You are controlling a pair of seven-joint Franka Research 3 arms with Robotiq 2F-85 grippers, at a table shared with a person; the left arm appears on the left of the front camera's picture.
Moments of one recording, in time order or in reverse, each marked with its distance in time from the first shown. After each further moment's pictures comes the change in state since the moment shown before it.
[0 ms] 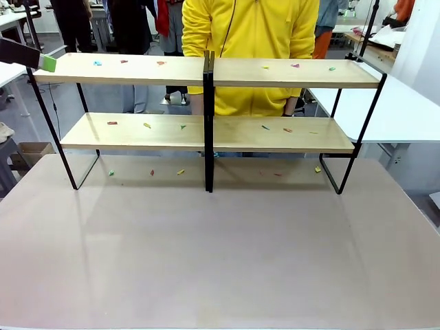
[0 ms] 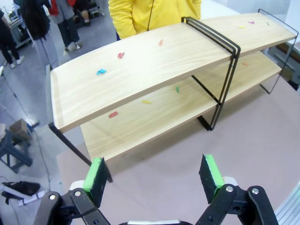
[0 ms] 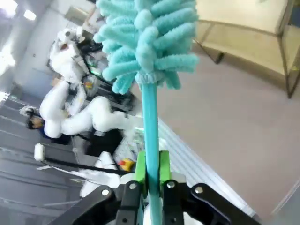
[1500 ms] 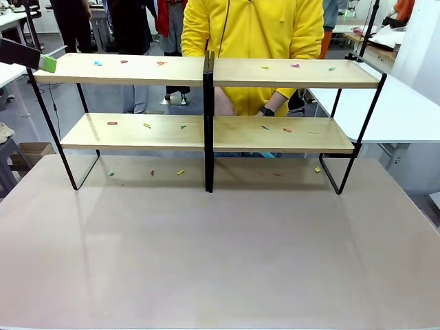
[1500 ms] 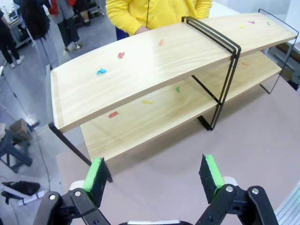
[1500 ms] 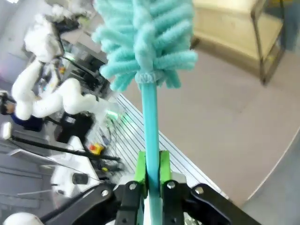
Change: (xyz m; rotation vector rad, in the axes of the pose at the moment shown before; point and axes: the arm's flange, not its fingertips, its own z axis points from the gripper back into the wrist) left arm 0.000 0.000 -0.001 0.000 0.001 0.001; right arm -0.032 -0.014 0.012 -0.135 0.080 0.069
